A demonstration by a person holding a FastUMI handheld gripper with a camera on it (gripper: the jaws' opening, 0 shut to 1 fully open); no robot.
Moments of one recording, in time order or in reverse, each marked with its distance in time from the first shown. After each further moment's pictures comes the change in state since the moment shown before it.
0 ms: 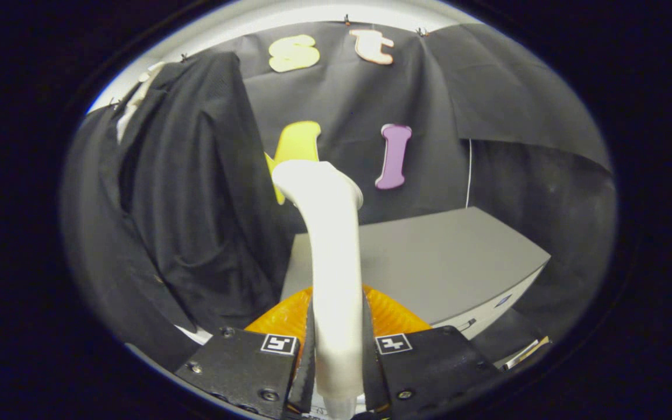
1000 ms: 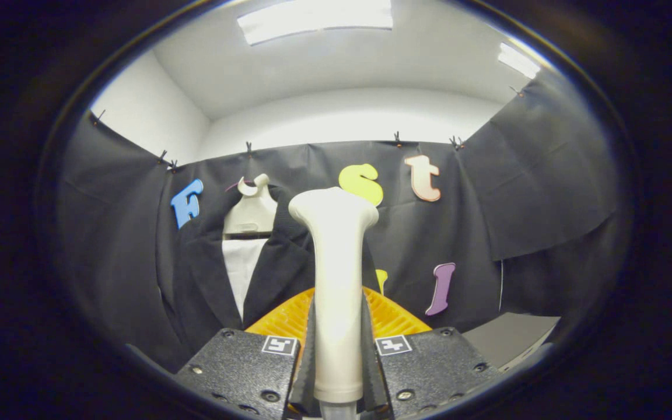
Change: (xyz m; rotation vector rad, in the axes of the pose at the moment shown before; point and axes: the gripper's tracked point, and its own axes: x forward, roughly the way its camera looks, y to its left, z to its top) arm -0.079 0.194 0.167 -0.060 -0.617 0.148
